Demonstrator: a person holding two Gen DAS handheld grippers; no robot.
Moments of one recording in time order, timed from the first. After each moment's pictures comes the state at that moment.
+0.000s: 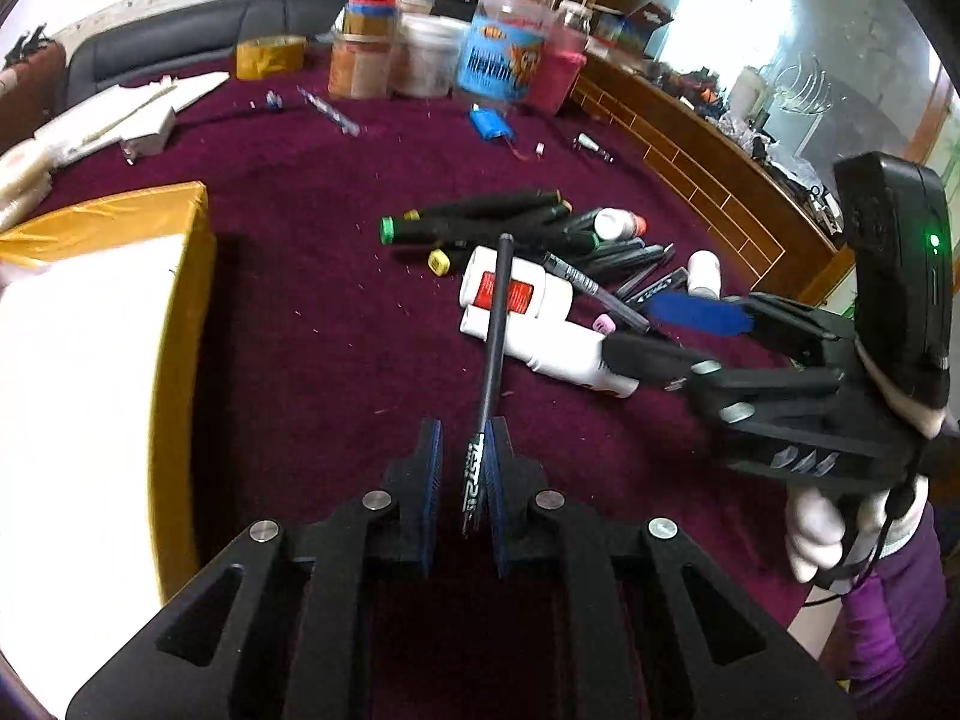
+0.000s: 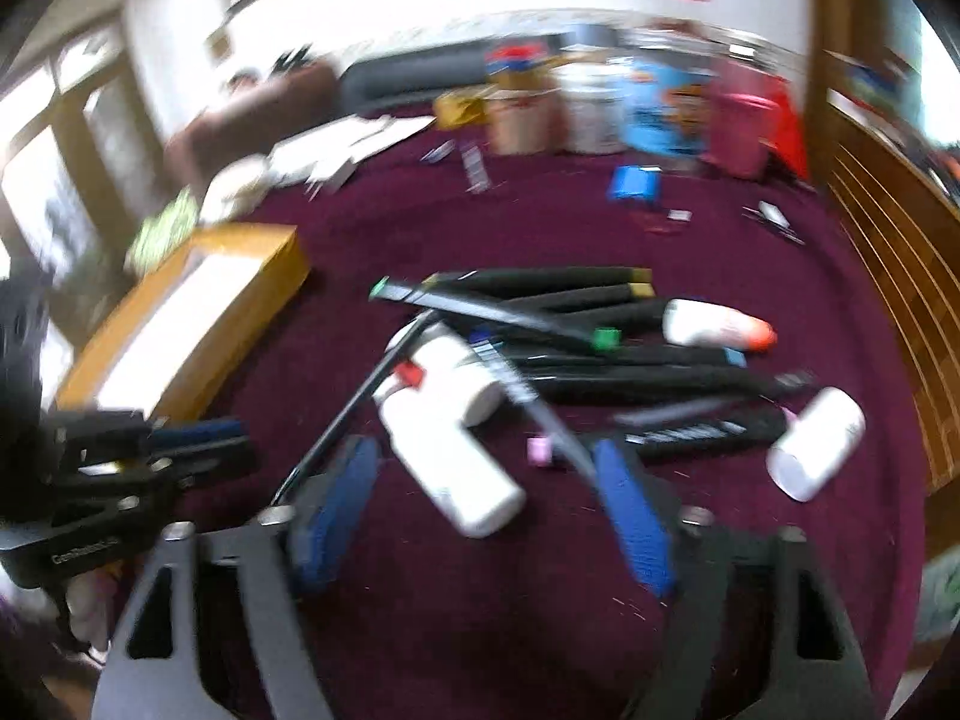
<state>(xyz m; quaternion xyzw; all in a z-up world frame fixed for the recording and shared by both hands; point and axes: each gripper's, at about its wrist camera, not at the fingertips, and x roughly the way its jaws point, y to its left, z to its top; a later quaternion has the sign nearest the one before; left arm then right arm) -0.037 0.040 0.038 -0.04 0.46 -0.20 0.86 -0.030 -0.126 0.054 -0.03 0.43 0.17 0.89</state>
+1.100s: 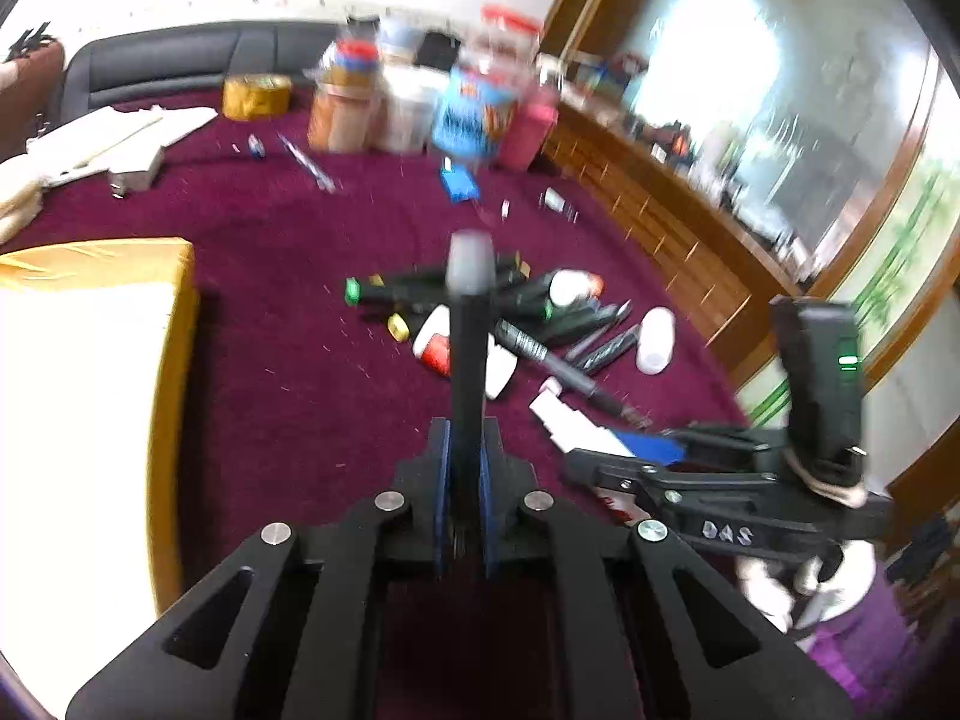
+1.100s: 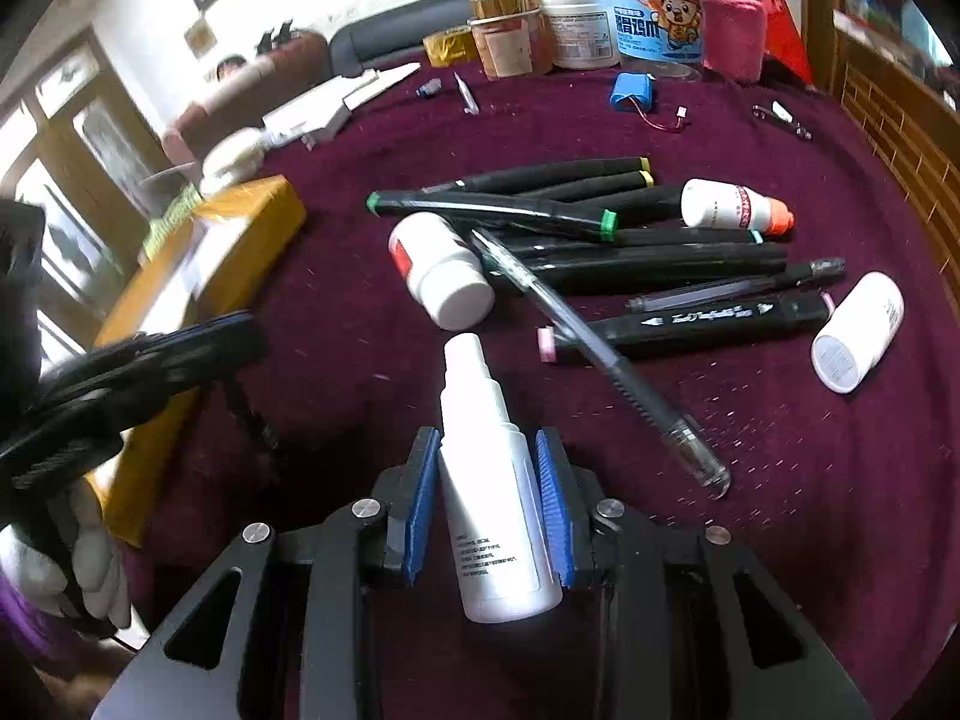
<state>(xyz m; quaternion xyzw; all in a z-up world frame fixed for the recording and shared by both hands) -0.051 0.056 0.075 -0.09 0.40 -0.23 0.88 -0.041 -0.149 0.033 0.06 0.48 0.18 0.85</state>
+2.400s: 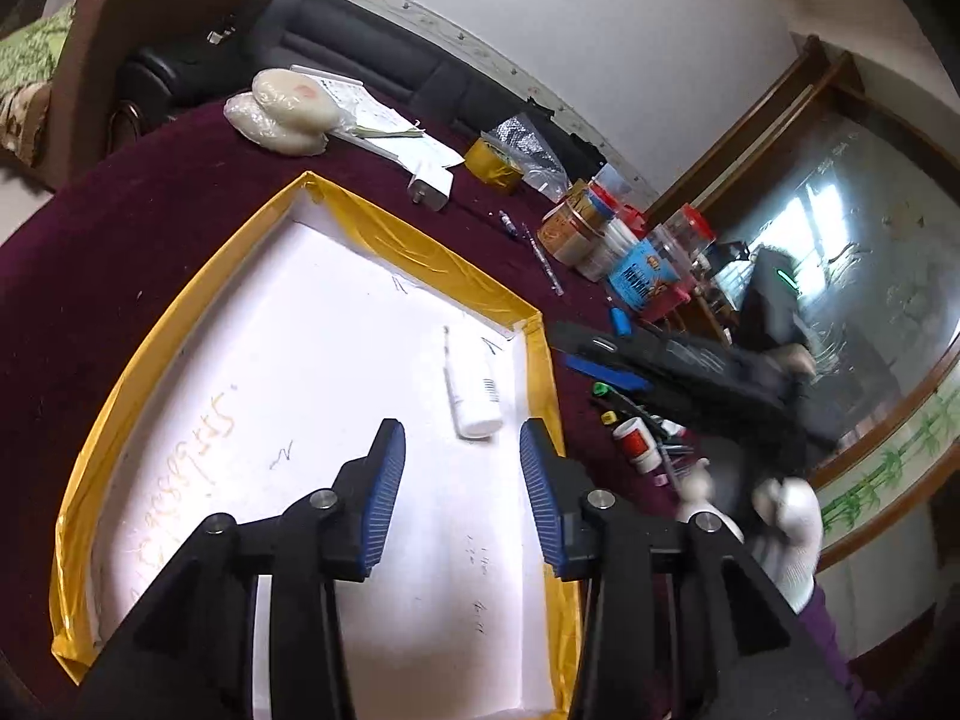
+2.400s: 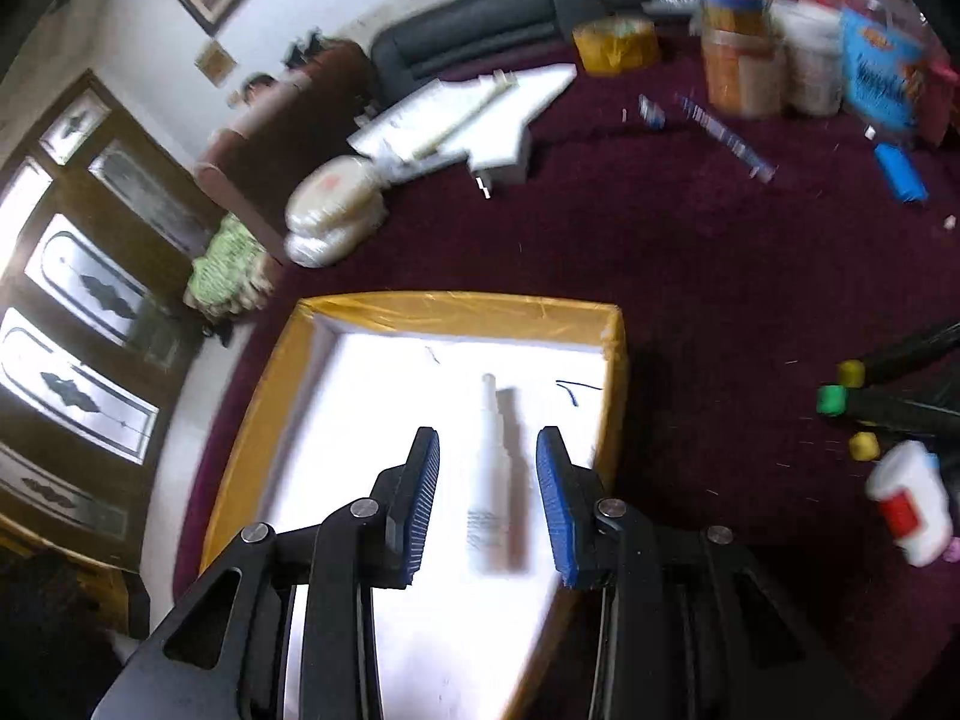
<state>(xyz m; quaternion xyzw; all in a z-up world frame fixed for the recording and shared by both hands) -0.102 0.282 0.065 -0.29 0.36 -0.11 0.88 0.049 0.065 0.071 0.12 0.48 0.22 0.84</state>
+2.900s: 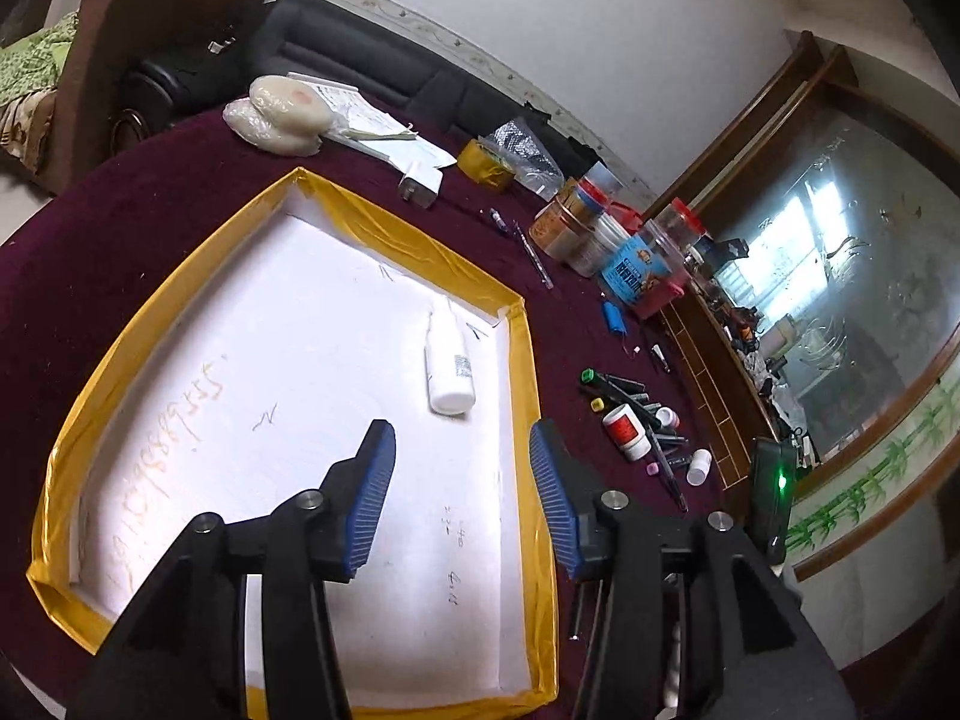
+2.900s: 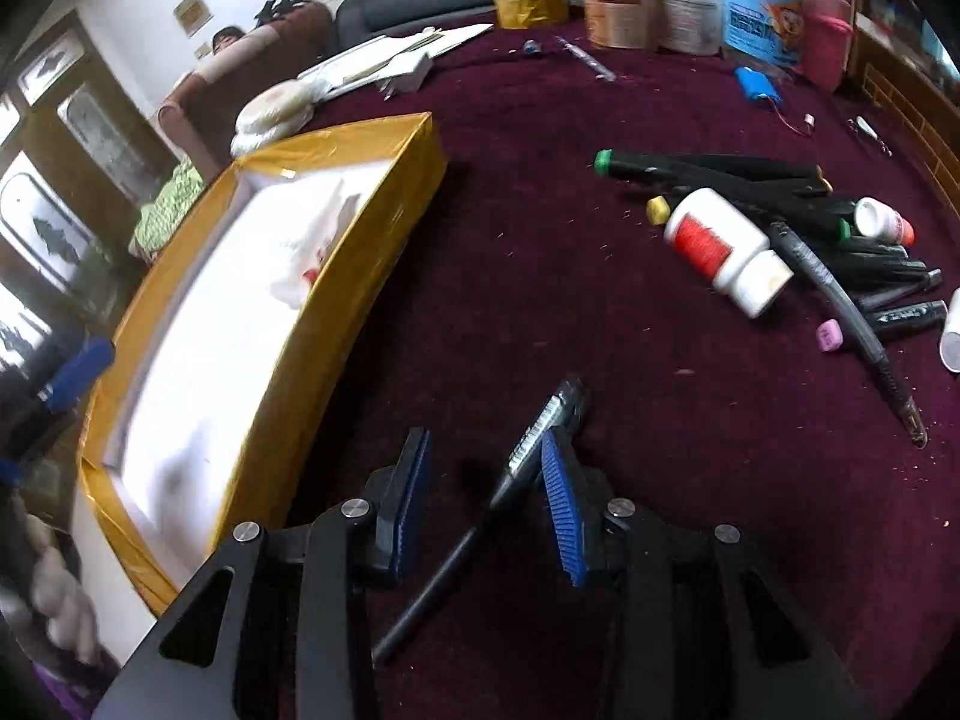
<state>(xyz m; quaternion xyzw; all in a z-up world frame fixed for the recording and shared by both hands) -0.121 0.262 0.071 -0.28 0.36 -0.10 0.88 -0.049 -0.003 0.025 0.02 0.50 0.15 0.85</state>
